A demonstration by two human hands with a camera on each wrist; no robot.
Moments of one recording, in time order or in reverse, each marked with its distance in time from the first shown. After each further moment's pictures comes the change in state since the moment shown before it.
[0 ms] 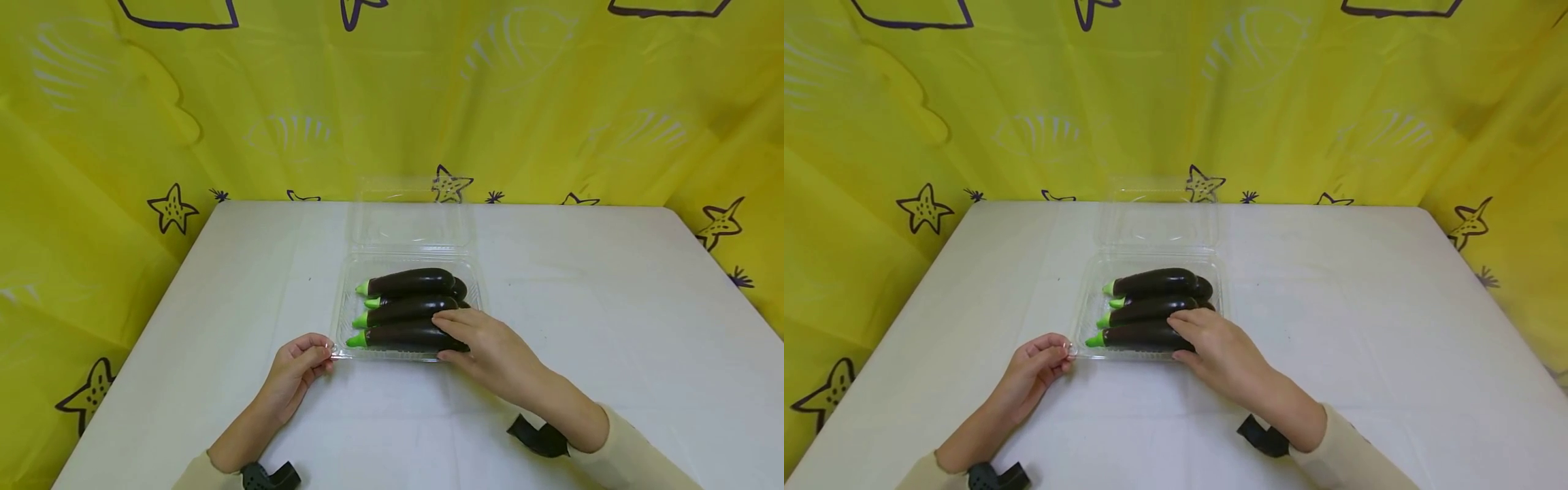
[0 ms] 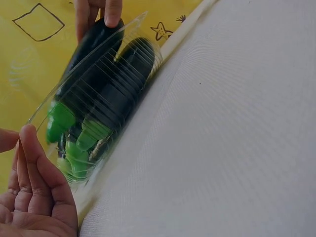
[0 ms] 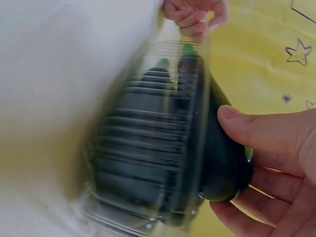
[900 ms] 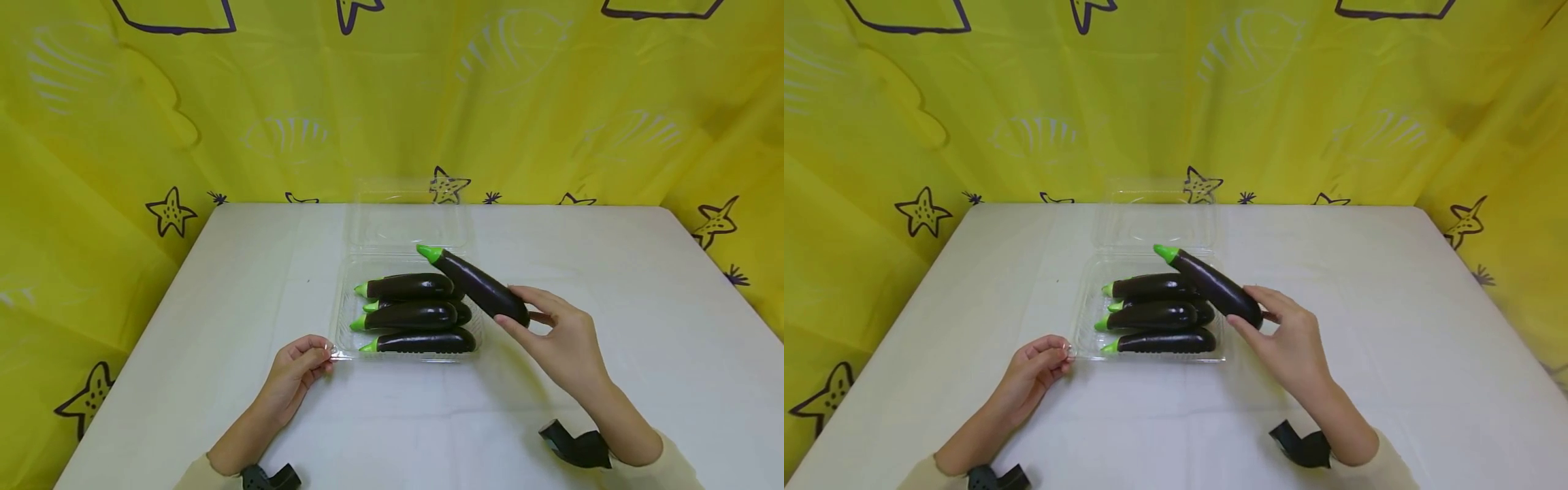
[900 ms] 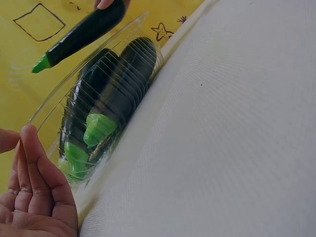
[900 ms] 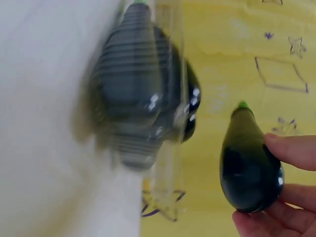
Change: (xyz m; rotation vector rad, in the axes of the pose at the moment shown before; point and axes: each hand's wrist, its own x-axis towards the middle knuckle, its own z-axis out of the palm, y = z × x) left_hand -0.001 0.001 0.001 -0.014 -0.022 0.011; right_hand -0.032 0.025 -0.030 0.205 0.414 0.417
